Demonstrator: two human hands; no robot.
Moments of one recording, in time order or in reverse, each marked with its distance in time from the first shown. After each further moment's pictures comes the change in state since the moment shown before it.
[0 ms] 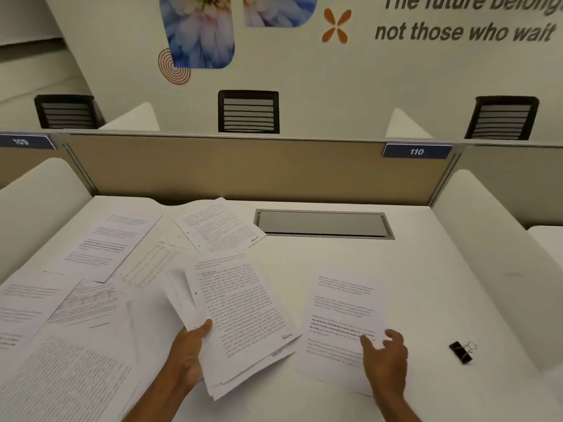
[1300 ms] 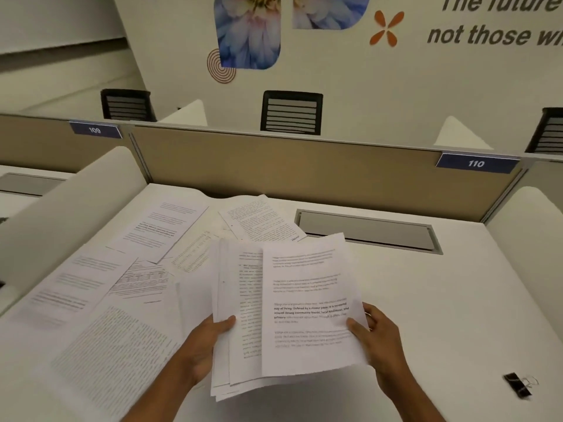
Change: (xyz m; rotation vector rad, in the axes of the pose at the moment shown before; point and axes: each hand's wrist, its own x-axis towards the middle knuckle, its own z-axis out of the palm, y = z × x) left_hand -0.005 0.029 -0.064 0.122 -0.173 -0.066; right_hand -0.059 -0.080 0.019 0.376 -0.581 -0.279
